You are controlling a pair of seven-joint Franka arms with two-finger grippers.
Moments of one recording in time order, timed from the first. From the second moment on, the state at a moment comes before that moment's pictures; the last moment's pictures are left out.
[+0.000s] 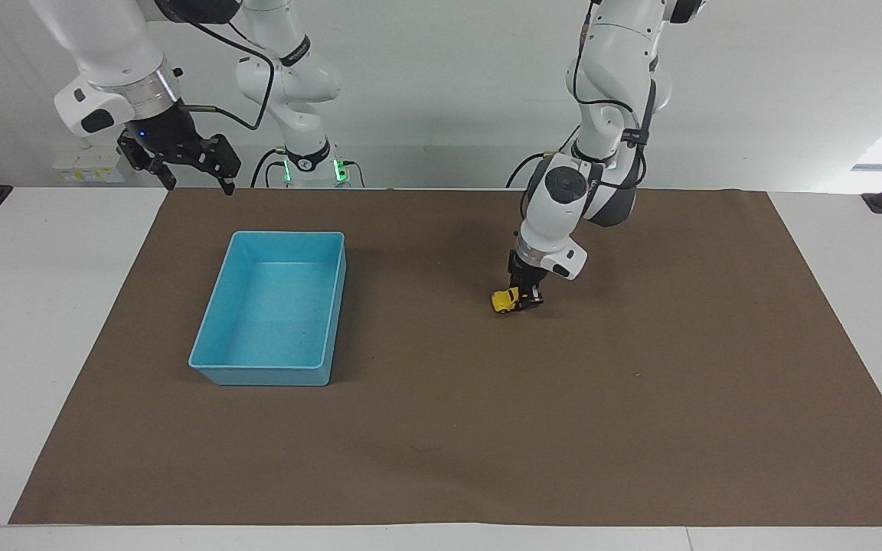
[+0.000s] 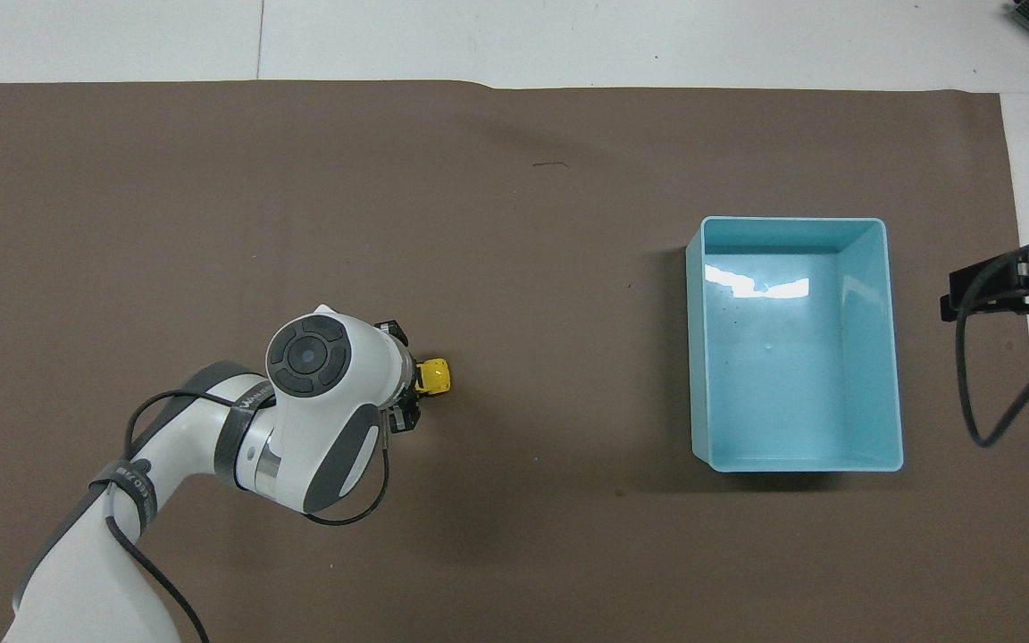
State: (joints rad) left arm -0.50 0.21 -0.04 -2.18 -0.12 2.44 -2.15; right arm -0.03 0.02 0.02 -1.47 0.00 1.41 0.11
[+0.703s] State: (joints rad) left arm -0.40 0.14 -0.03 -2.26 -0.13 2.43 -1.94; right arm -0.03 0.02 0.02 -1.47 0.00 1.41 0.11
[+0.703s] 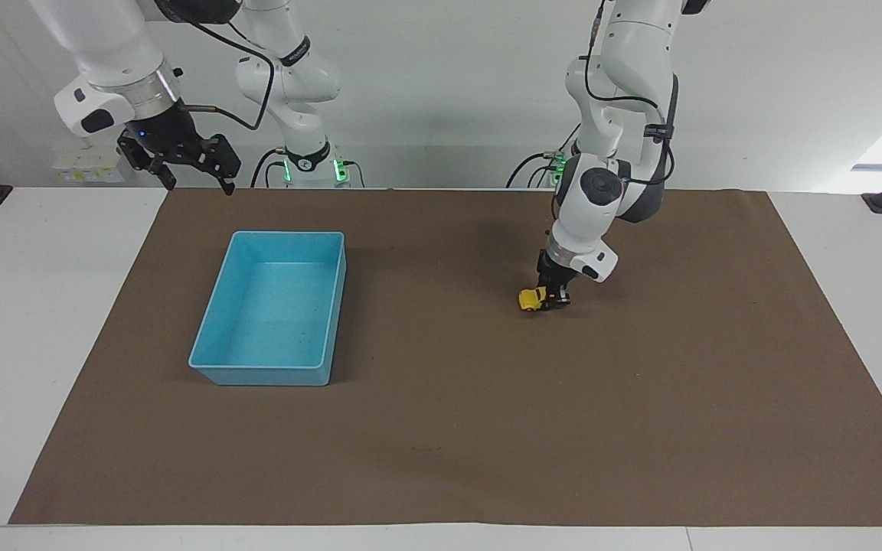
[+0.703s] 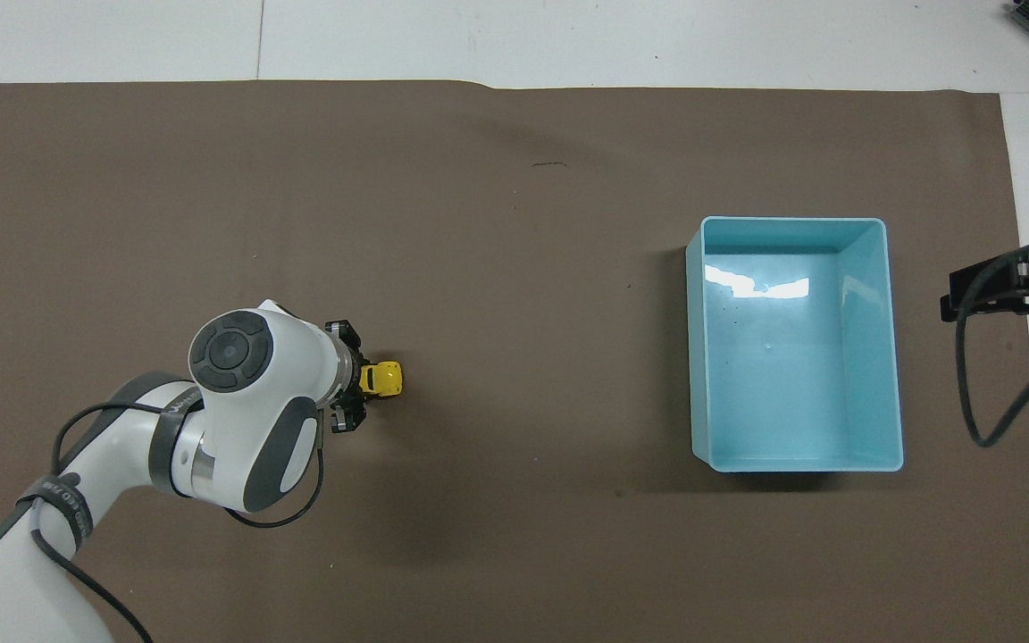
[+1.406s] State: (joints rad) left arm -0.26 0.12 -0.03 -2.29 -0.14 2.41 -1.82; right arm -0.03 0.02 0.02 -1.47 0.00 1.41 0.11
